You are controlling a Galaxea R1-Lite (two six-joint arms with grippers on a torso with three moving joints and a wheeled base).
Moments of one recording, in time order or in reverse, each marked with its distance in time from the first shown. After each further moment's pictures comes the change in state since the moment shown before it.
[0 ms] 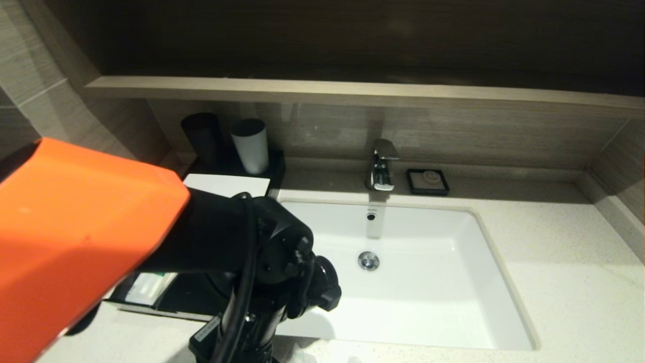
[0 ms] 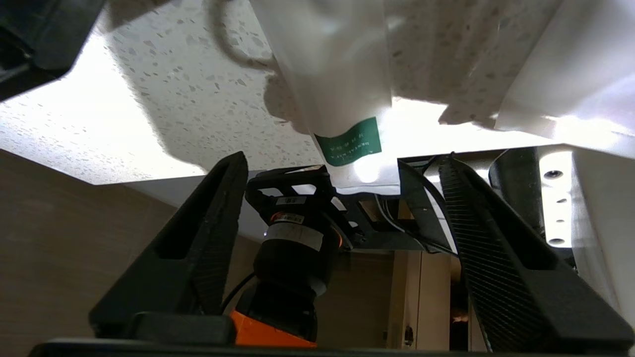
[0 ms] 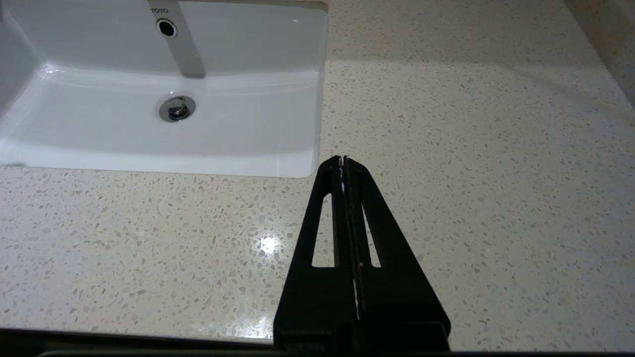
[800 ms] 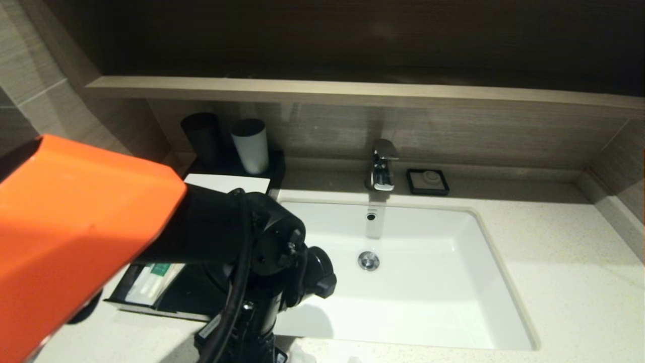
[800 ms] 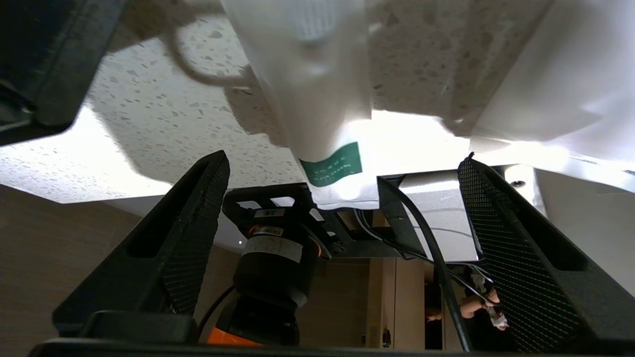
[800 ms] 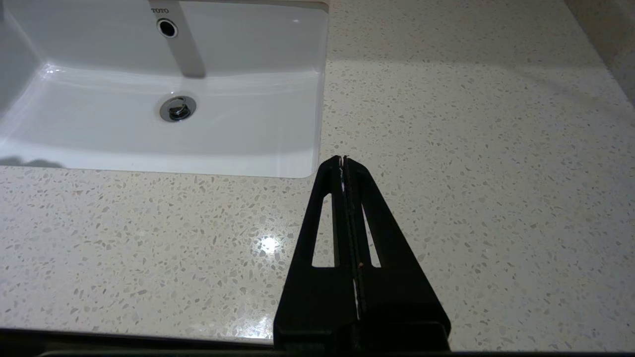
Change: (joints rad) left arm 0.036 0.001 0.000 -0.049 -0.058 0.007; right arm 0.000 0.000 0.000 0.000 0.000 0.000
